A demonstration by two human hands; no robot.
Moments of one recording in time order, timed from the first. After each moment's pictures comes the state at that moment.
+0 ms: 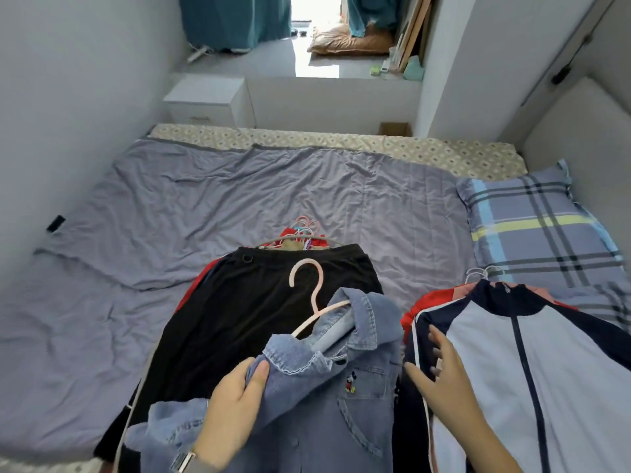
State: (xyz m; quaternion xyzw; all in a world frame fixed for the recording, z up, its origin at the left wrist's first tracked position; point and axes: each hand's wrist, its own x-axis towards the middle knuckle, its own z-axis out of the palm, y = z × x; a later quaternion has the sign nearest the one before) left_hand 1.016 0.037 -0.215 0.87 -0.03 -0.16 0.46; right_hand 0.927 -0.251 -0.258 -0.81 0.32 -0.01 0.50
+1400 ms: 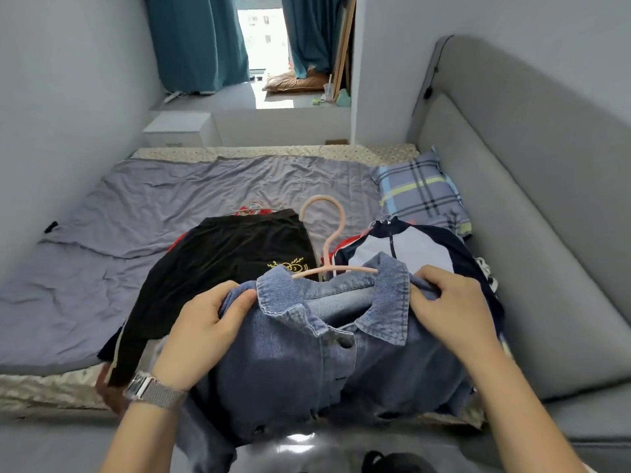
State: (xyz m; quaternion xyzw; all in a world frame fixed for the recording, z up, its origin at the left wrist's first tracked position) left_hand 0.671 0.022 -0.049 0.89 -0.25 0.01 0.39; right_hand 0.553 -0.264 -0.058 -0.89 0.26 -0.19 0.33
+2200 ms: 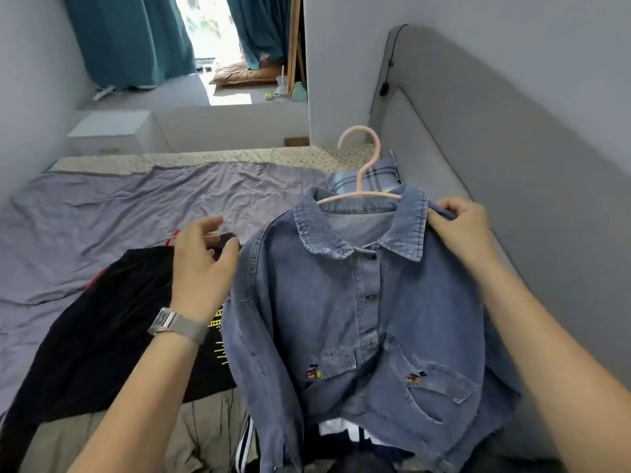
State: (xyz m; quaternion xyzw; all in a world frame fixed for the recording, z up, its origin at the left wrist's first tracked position) left_hand 0.823 -0.248 -0.046 0.86 -0.15 0.06 0.49; right_hand 0.703 -0.583 -0.067 -0.81 0.31 -0.27 0.41
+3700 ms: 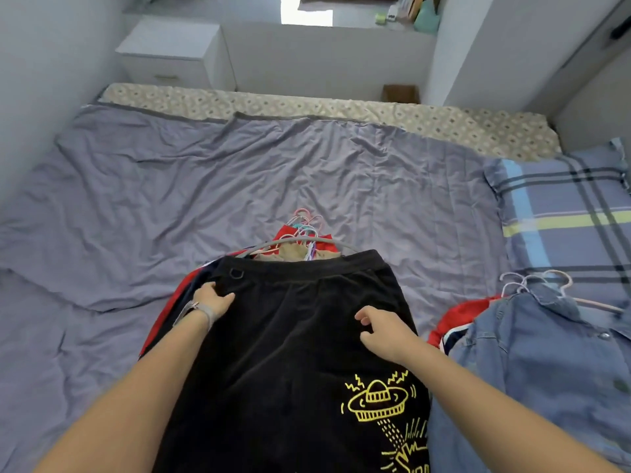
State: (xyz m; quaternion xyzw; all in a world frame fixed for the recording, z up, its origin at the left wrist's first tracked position) left_hand 1.354 0.057 -0.424 0.92 0.12 -0.26 0.27; right_hand 1.168 -0.240 -0.348 -0.88 0.18 0.29 0.32
